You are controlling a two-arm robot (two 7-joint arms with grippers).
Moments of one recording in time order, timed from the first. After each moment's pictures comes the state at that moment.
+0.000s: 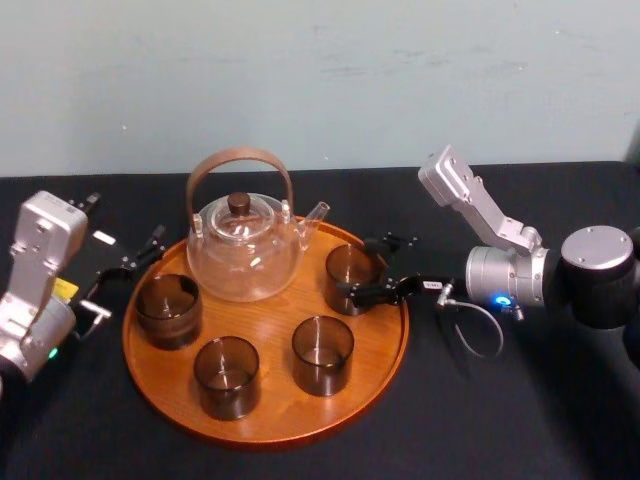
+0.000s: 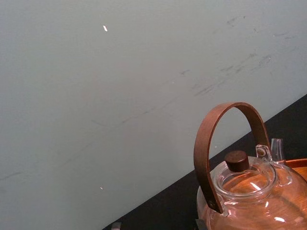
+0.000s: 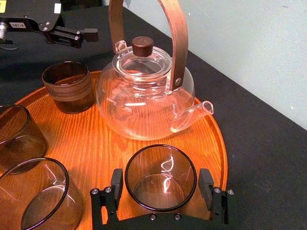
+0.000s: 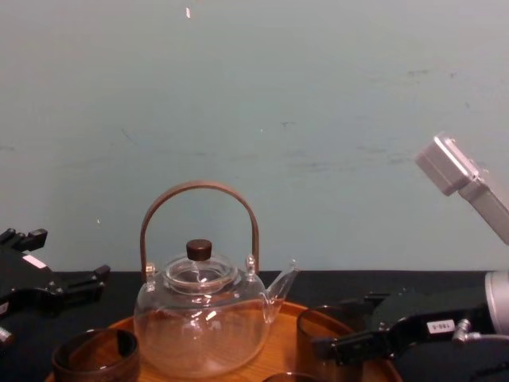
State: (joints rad) left arm -0.20 0.60 0.45 -1.41 -0.25 -0.12 0.03; right arm 0.62 0.41 -0.66 -1.03 0.35 0.12 0.74
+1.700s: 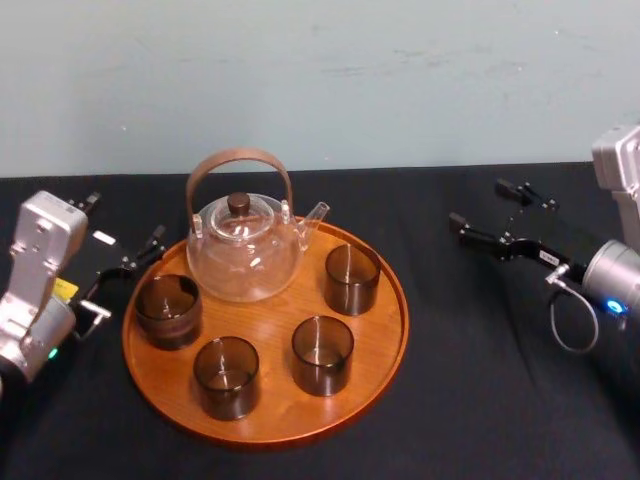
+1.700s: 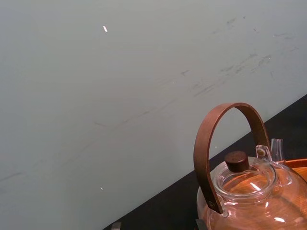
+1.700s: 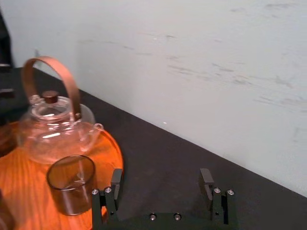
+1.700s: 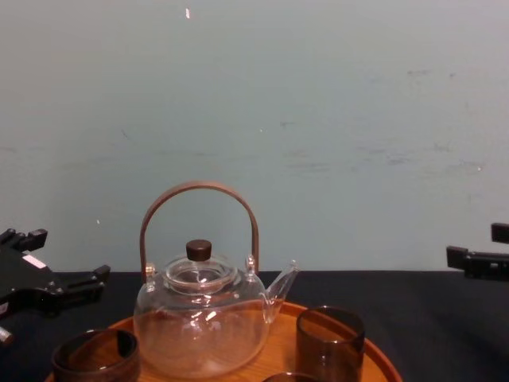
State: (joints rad) left arm -0.20 0.60 0.45 -1.41 -0.25 -0.12 0.03; right arm 0.29 0.58 -0.36 -1.38 0.48 0.02 0.44
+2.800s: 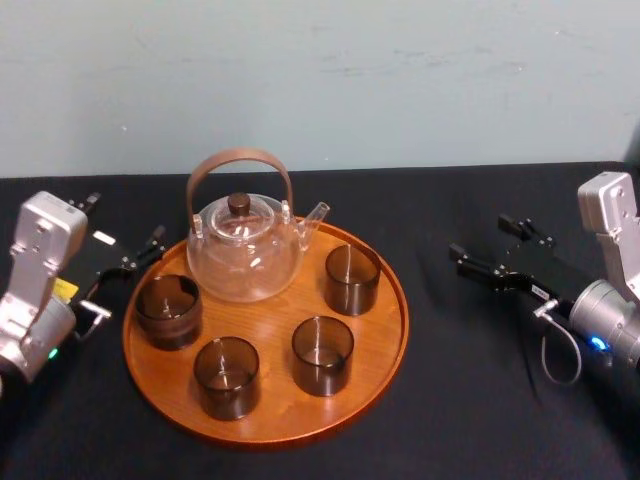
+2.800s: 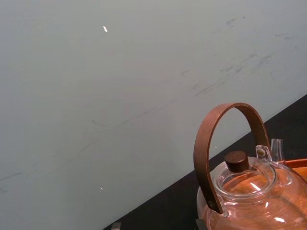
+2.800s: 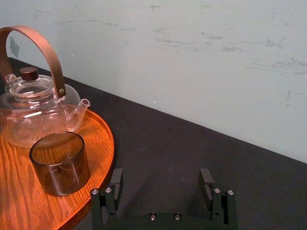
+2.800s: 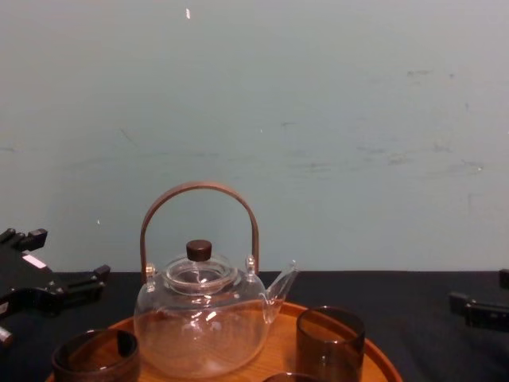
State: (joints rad) left arm -0.20 0.60 0.45 -1.41 -0.25 -0.12 0.03; right arm 0.22 0.50 -0.31 -1.33 0.40 -0.02 0.38
